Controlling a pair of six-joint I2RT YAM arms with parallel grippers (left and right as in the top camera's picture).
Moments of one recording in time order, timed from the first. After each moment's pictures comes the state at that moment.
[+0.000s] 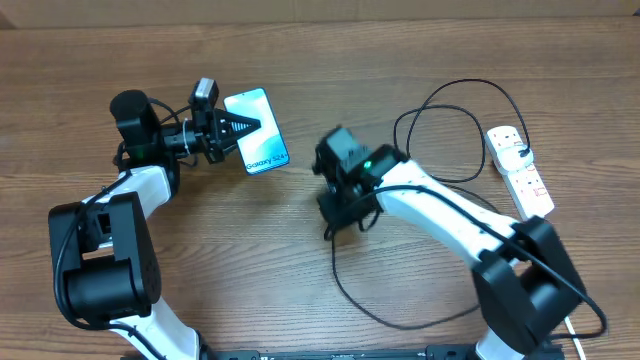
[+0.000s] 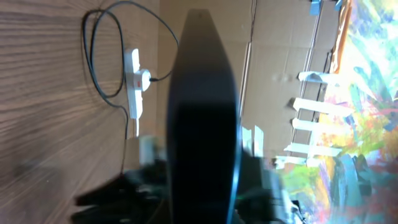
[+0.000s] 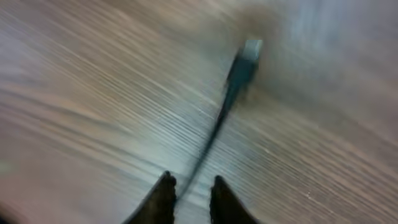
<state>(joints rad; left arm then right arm) 0.16 1.89 0.96 0.73 1.56 -1.43 0.68 1.83 1.26 -0.83 -0.20 0.24</state>
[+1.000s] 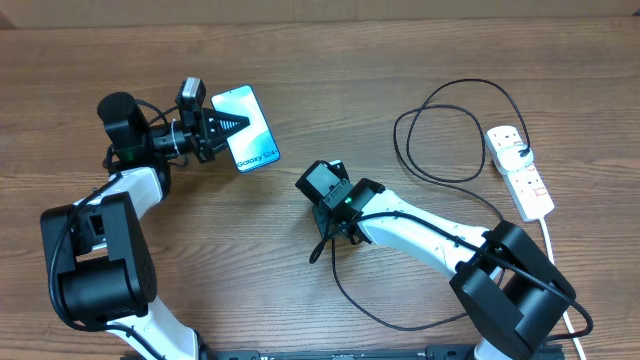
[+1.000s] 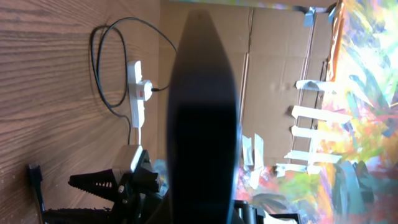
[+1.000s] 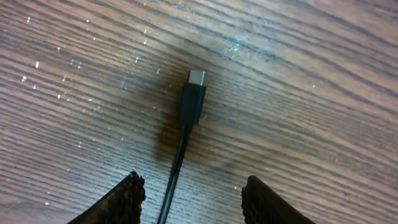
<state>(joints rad) 0.21 1.89 0.96 0.73 1.56 -1.41 0.81 1.84 1.14 -0.62 0.16 0.46</state>
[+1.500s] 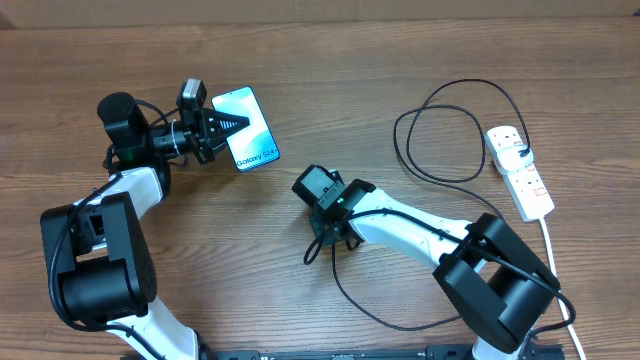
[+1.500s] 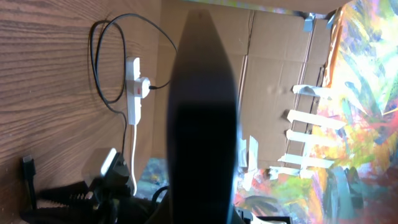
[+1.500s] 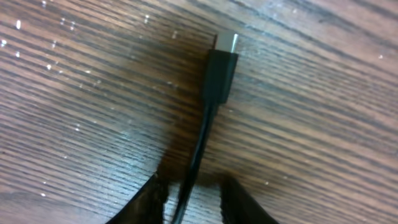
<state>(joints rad) 0.21 1.89 0.96 0.73 1.56 -1.46 0.82 1.91 1.16 -0.66 0.09 0.47</state>
